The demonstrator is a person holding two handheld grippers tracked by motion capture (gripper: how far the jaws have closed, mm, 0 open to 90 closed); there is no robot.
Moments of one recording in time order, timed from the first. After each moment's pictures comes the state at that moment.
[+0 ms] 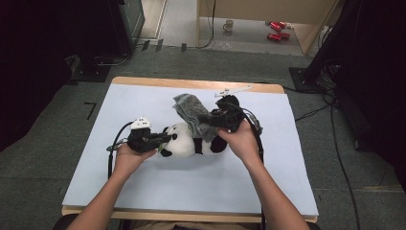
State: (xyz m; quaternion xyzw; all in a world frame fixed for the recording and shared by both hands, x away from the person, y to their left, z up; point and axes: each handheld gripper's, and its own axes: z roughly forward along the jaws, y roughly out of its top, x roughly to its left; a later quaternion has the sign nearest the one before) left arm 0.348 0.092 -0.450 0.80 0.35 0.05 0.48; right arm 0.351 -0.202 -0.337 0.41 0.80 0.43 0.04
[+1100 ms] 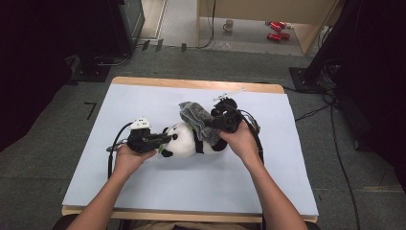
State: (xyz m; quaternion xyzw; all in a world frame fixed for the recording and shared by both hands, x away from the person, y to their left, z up) left arm 0.347 0.093 -0.451 0.80 0.35 0.04 0.48; right arm 0.372 -0.210 -0.368 0.45 0.81 0.37 0.03
